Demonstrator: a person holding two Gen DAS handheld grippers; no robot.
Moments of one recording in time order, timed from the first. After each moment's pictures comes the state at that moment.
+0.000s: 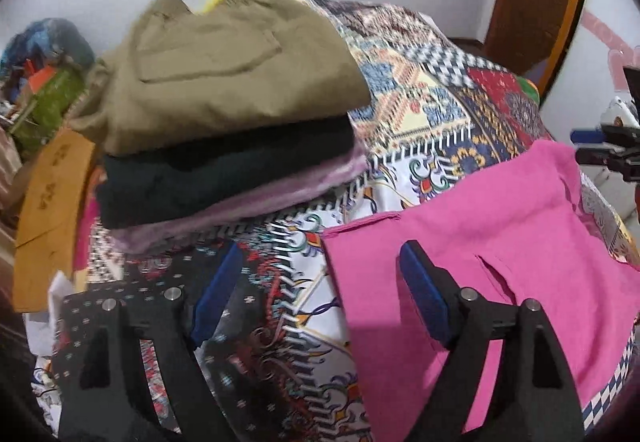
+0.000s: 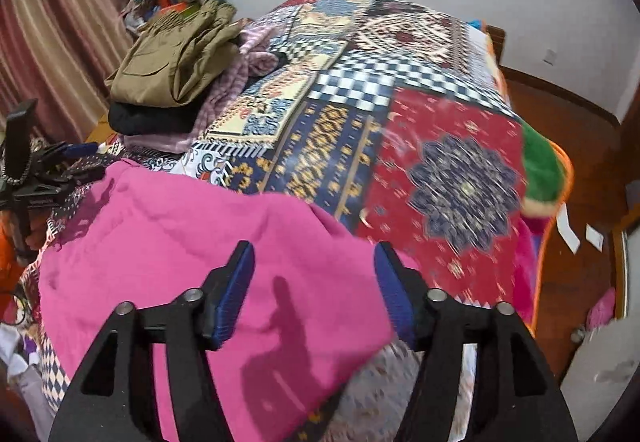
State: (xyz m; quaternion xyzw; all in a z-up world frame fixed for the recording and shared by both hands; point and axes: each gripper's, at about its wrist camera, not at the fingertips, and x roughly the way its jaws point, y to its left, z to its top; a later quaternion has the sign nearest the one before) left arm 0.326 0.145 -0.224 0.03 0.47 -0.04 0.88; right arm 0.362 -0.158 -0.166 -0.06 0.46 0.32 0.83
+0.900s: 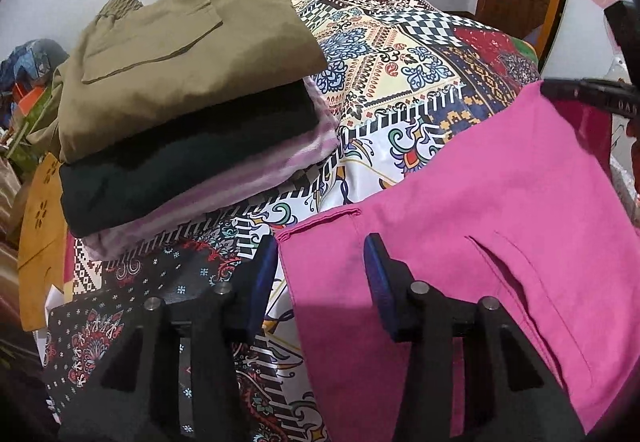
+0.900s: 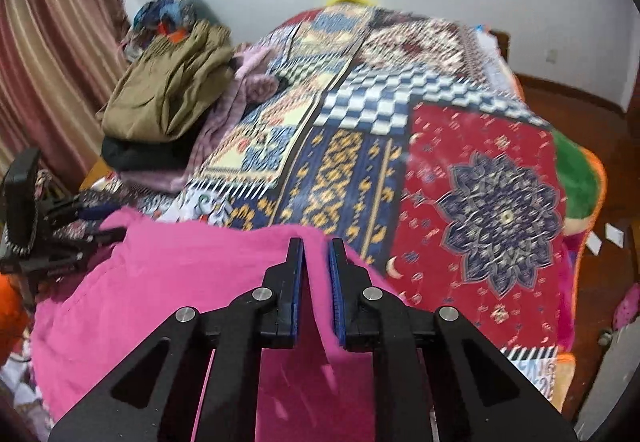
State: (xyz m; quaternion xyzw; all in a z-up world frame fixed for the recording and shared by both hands) left arm 0.331 0.114 -0.250 0.08 0.48 -0.05 0.87; right arm 0.378 -0.152 -0.184 0.01 0.42 0.30 0.86
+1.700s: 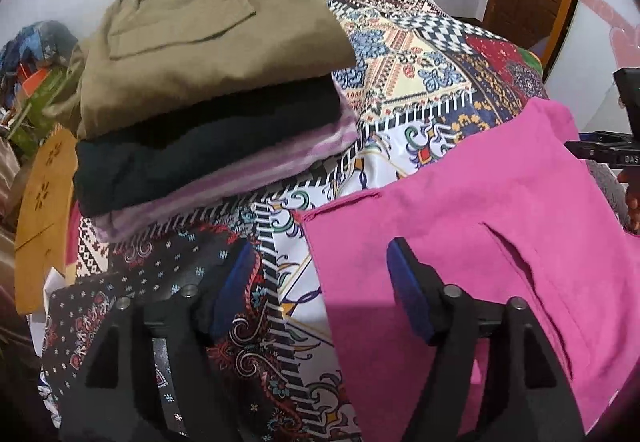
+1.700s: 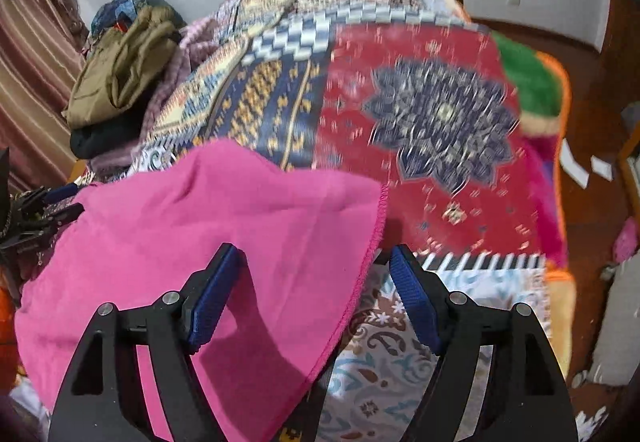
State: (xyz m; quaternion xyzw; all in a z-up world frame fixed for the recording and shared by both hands) left arm 0.322 0.135 -0.245 0.05 0.49 -0.04 0.87; right arm 0.376 -0.192 -0.232 0.05 0.51 0.27 0.82
